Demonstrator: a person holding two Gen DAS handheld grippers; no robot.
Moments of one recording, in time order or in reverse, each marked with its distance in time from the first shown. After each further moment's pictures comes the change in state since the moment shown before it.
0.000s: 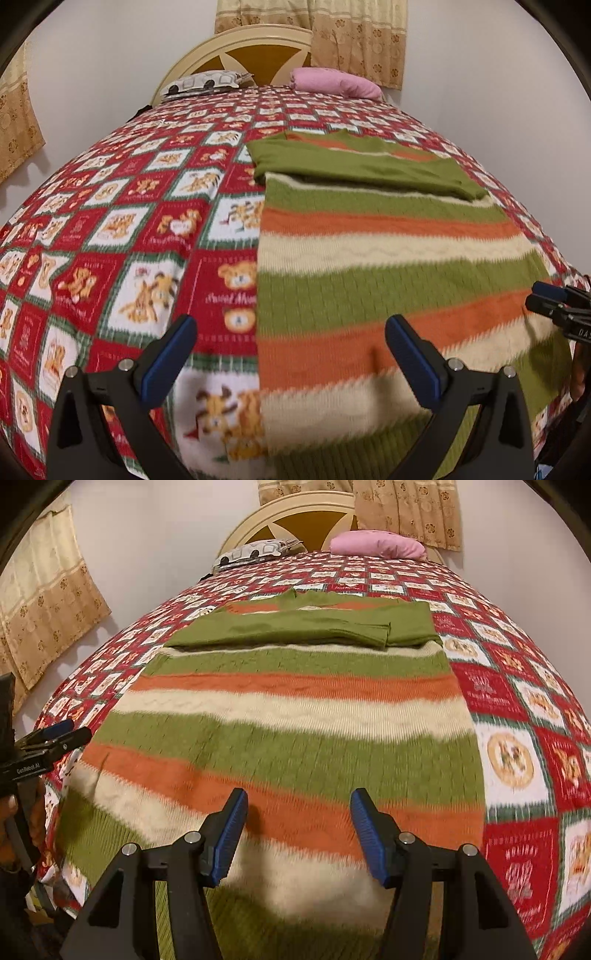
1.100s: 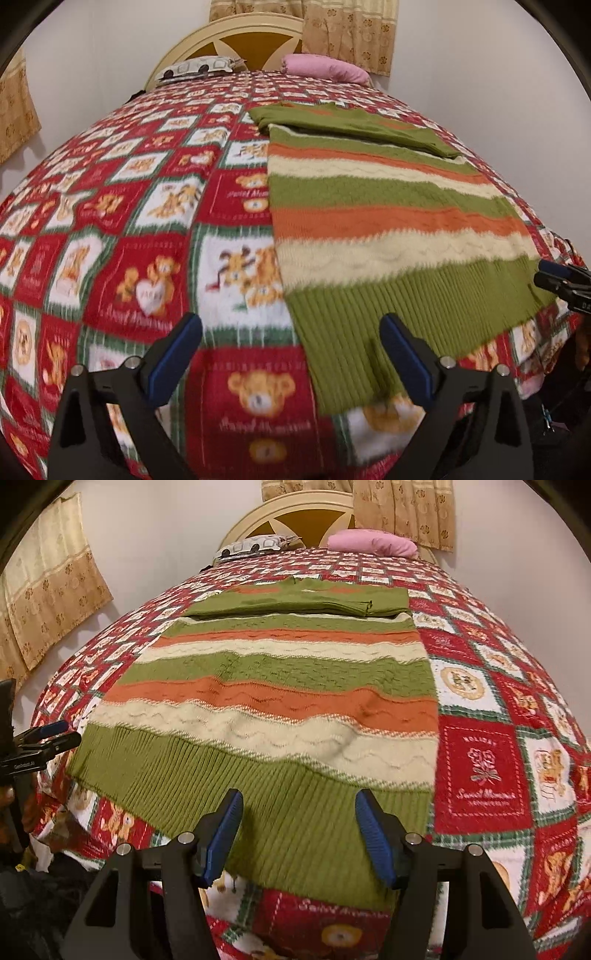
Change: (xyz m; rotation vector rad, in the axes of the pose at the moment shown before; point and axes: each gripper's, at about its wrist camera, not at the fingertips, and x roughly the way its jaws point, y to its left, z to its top) left arm -0.048 0.016 -0.074 -0.001 0.057 -0.064; right arm -0.056 0.007 -0.069 -0.038 0.017 -0.048
